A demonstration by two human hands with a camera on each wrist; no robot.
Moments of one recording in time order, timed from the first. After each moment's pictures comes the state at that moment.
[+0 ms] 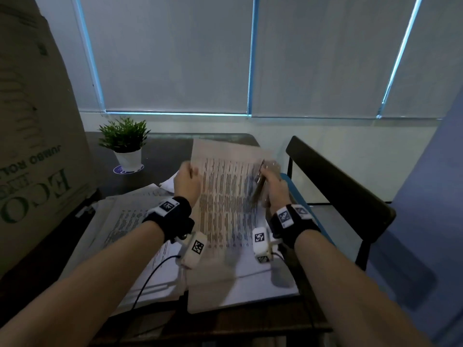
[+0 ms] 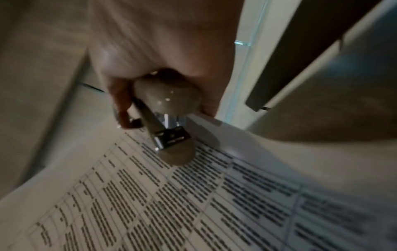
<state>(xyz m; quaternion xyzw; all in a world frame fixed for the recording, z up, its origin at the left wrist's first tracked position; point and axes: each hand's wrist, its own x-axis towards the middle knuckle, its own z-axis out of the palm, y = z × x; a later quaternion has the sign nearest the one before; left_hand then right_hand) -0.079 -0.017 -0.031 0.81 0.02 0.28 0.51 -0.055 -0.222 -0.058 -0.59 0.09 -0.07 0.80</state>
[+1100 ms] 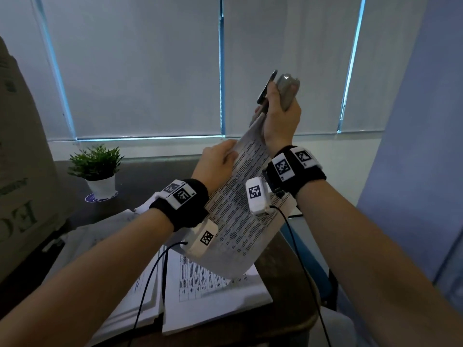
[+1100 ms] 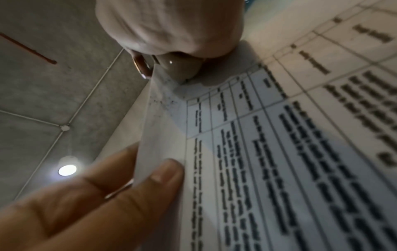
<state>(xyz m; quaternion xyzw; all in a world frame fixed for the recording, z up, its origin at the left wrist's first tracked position) -0.134 -0.120 0.080 0.83 -0.29 0.30 0.38 -0.117 -0.256 0.145 -0.51 -0.10 -0.44 0.73</state>
